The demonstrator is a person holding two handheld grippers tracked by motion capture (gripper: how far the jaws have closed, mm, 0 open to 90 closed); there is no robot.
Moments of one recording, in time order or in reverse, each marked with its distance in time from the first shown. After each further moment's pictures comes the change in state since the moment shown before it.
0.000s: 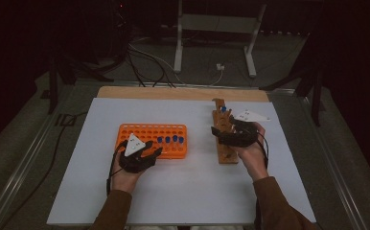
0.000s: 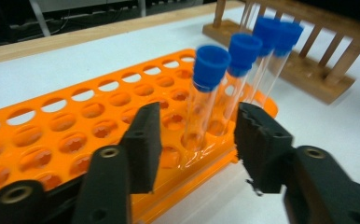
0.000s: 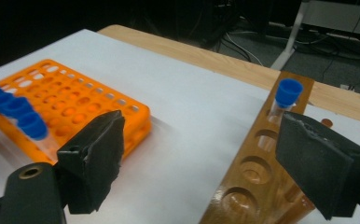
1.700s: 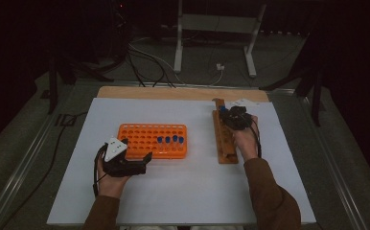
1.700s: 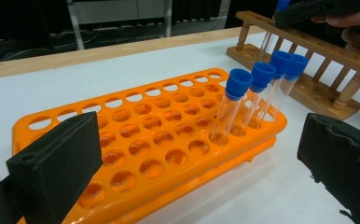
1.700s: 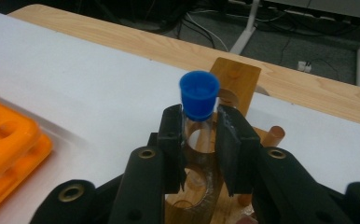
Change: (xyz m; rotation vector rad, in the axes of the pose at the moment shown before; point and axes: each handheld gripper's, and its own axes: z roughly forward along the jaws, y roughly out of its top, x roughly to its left) left arm 0.007 0.000 -0.038 -0.055 0.079 -0.050; right arm -0.050 0.001 0.069 0.071 -0.155 0.046
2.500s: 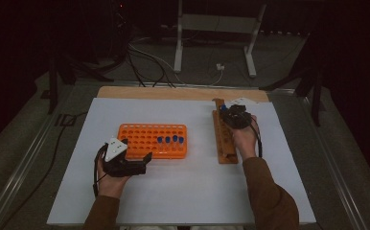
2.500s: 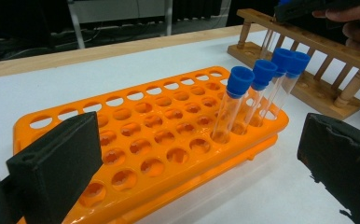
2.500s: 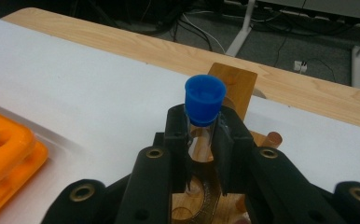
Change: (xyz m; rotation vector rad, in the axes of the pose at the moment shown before) left arm -0.001 0.000 0.001 0.005 0.002 0.006; right arm 0.001 0.004 0.000 -0.010 -0.010 0.006
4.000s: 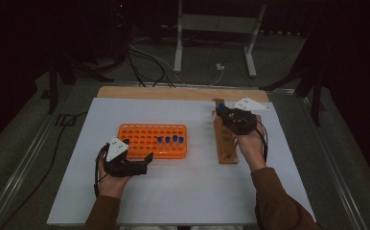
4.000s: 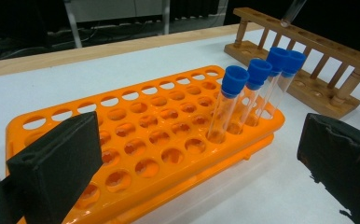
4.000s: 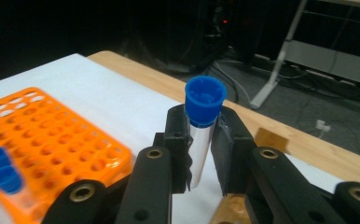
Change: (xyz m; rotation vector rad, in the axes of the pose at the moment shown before) left arm -0.002 0.001 0.001 0.005 -0.009 0.004; right arm 0.041 0.022 -0.076 -0.165 0.141 -0.133
